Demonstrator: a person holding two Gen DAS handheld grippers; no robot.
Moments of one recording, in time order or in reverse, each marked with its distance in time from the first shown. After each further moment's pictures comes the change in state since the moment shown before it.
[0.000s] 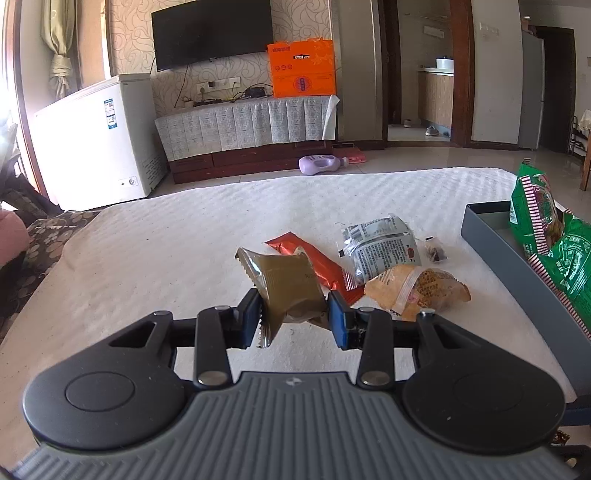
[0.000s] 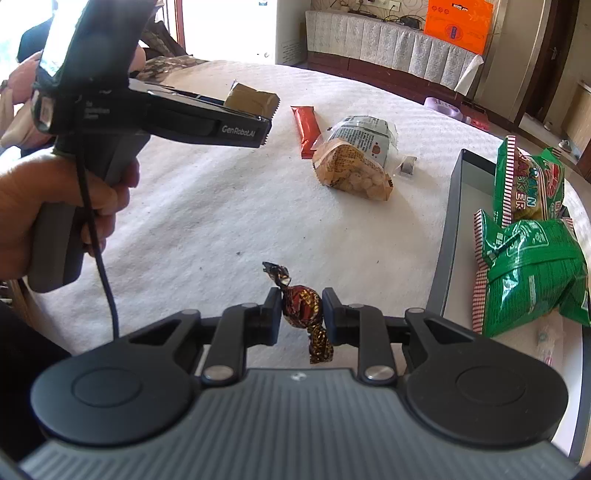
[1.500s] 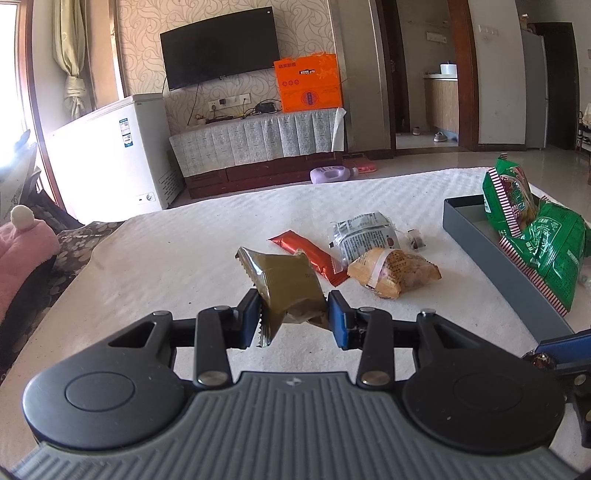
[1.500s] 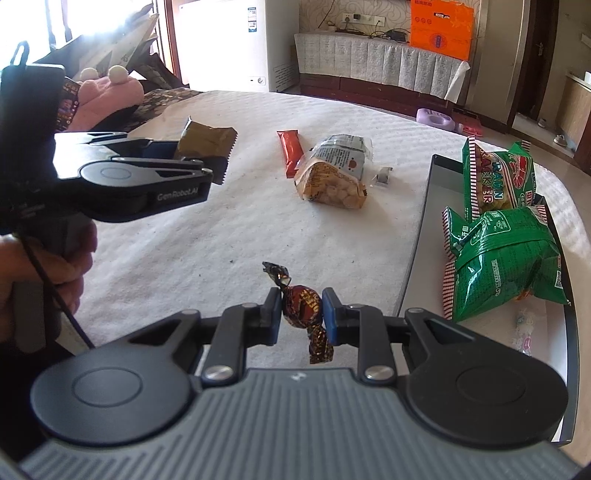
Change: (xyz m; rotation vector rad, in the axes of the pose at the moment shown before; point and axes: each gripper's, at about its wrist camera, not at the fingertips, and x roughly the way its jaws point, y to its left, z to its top) left arm -0.063 -0.018 -0.022 0.036 -0.045 0.056; right arm -0.029 -0.023 -0.011 0.060 -0.072 0.022
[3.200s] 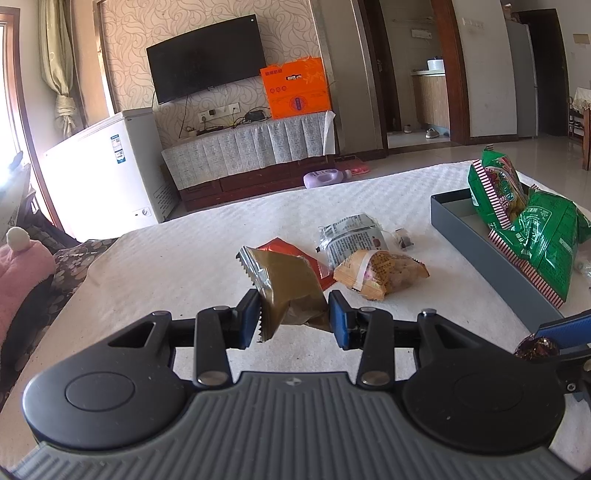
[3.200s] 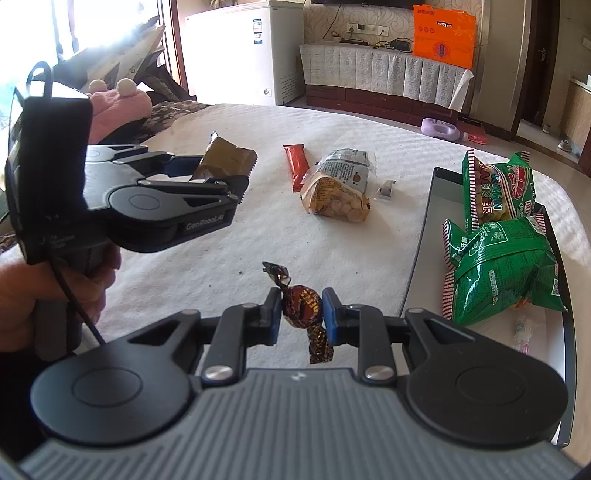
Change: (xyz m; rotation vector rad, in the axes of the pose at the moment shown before) left arm 0.003 -0.017 0.001 0.065 -0.019 -0.004; right arm -0.012 -0.002 0.002 0.003 -0.037 0.026
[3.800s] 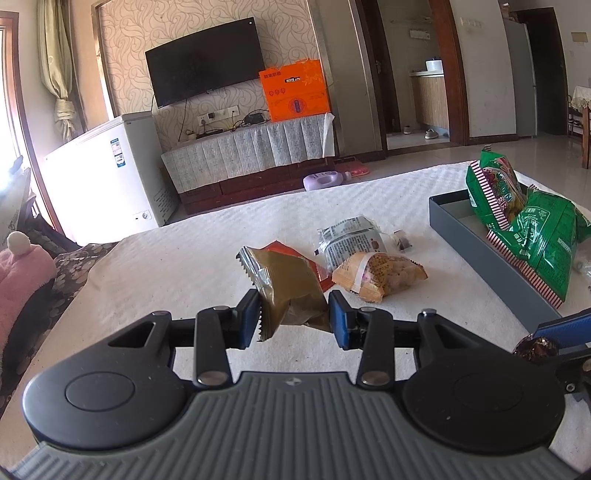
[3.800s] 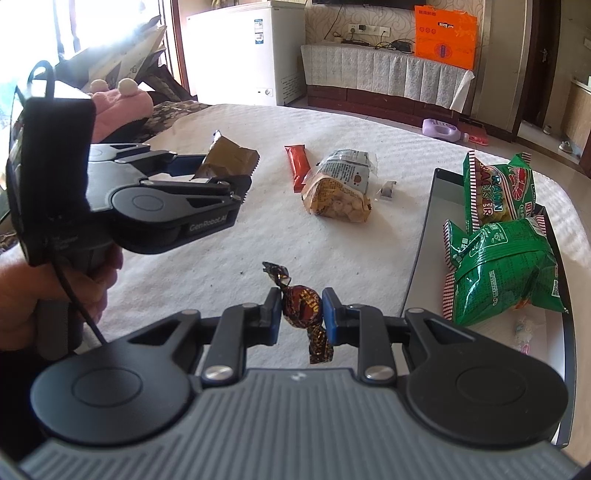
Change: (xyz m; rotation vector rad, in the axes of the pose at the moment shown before) left arm -0.003 -0.002 0.002 0.008 -0.011 0.003; right arm -0.001 -0.001 0.001 -0.002 -0.006 0.003
